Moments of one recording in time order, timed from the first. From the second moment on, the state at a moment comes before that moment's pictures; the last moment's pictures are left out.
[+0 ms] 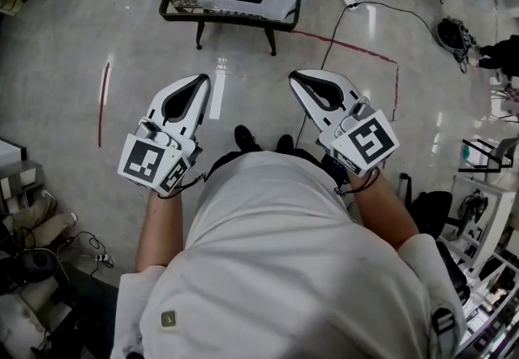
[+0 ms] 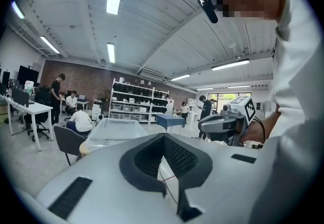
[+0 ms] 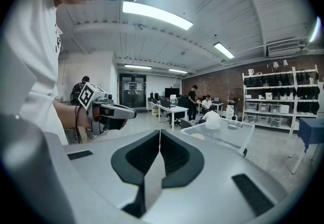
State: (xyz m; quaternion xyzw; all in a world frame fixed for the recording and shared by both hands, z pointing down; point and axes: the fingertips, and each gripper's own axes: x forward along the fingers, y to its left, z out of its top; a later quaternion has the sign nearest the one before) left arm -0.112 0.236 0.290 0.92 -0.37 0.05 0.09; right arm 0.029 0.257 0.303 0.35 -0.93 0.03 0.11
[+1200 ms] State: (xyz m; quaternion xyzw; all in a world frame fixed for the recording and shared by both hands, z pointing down) left arm 0.033 0.324 0.282 0.92 -0.38 0.05 0.06; right arm 0.167 0.342 0.289 0.35 -0.94 0.00 0.07
